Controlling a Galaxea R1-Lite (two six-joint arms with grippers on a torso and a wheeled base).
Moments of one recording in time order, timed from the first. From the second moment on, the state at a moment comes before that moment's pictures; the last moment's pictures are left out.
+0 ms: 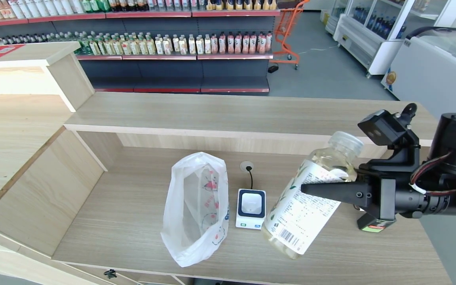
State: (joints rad) left arm 0.00 0.00 0.00 0.00 0.00 0.00; right arm 0.40 1.53 -0.63 -0.80 0.98 0.38
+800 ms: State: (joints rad) left arm 0.00 0.00 0.00 0.00 0.00 0.00; right arm 0.39 1.58 -0.63 -0.80 0.85 0.06
